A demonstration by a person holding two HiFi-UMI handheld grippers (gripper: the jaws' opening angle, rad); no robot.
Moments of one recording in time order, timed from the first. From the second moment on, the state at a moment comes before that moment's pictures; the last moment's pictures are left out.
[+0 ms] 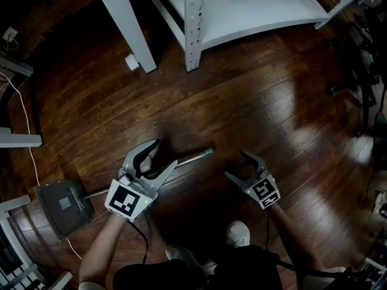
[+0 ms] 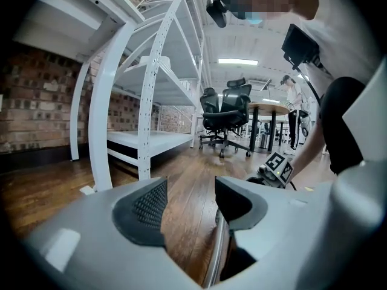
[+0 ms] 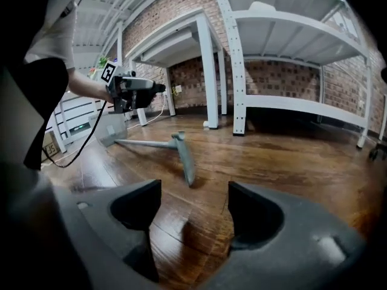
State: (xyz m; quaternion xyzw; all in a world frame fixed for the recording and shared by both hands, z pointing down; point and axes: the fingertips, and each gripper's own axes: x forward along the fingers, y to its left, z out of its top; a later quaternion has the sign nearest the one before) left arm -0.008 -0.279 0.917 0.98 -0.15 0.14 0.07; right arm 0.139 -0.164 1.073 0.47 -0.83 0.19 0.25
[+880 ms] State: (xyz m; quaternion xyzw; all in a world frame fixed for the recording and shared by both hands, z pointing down) left arm -0.060 -0.260 0.946 0.96 -0.18 0.18 0.08; right arm 0.064 -0.220 1.101 0.18 -0.93 0.10 0.31
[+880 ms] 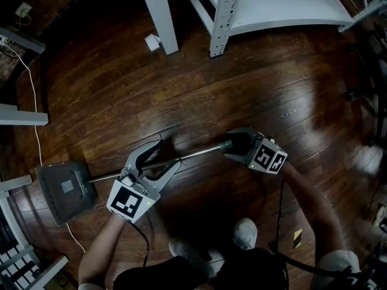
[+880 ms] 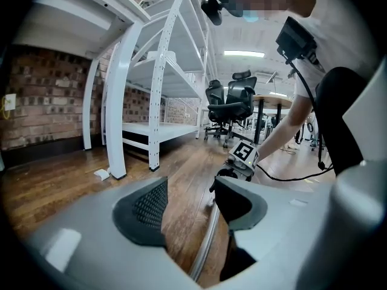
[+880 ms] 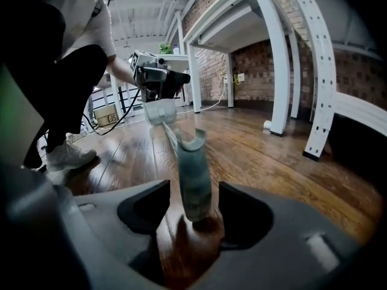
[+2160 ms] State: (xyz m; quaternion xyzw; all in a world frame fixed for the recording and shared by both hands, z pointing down) left arm -0.076 -0.198 0.607 0.95 -0.25 0.17 0.11; right arm 0.086 -0.213 0.720 0.23 -0.87 0.05 0.43
